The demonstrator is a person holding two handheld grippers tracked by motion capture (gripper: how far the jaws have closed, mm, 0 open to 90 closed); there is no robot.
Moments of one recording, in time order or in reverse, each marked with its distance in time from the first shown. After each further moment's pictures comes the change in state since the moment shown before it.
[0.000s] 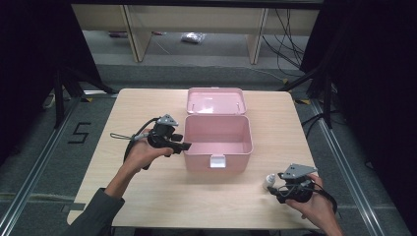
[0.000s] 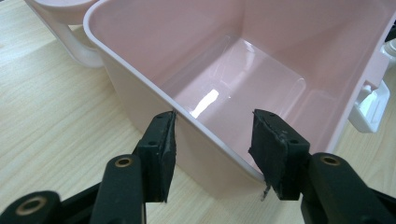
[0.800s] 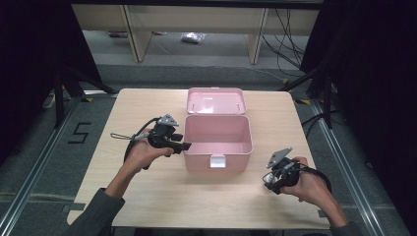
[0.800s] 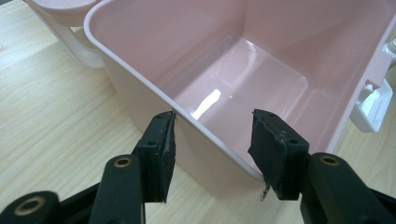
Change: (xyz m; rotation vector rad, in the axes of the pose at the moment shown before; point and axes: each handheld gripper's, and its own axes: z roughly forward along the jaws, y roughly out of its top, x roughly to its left) left arm -0.001 0.001 0.000 0.009 0.005 0.011; right arm -0.010 0.054 0.014 0.299 0.077 -0.185
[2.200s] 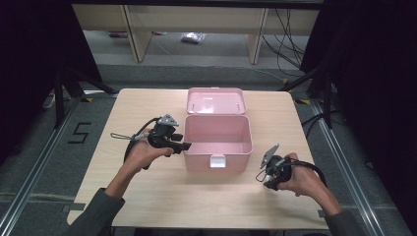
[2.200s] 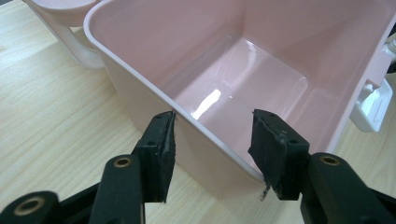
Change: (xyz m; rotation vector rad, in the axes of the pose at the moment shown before) left arm 0.000 0.000 0.000 0.000 -0.001 0.001; right arm -0.004 0.018 0.012 0.155 0.072 -0.098
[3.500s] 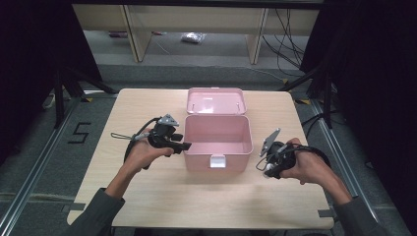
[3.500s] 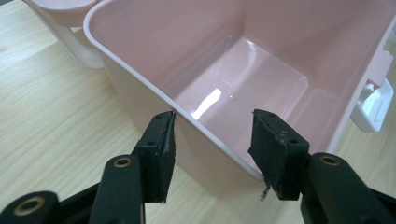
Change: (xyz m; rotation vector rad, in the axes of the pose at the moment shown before) left arm -0.001 0.000 0.000 0.001 0.010 0.000; right arm -0.004 0.028 -0.064 0.001 -0.007 -0.050
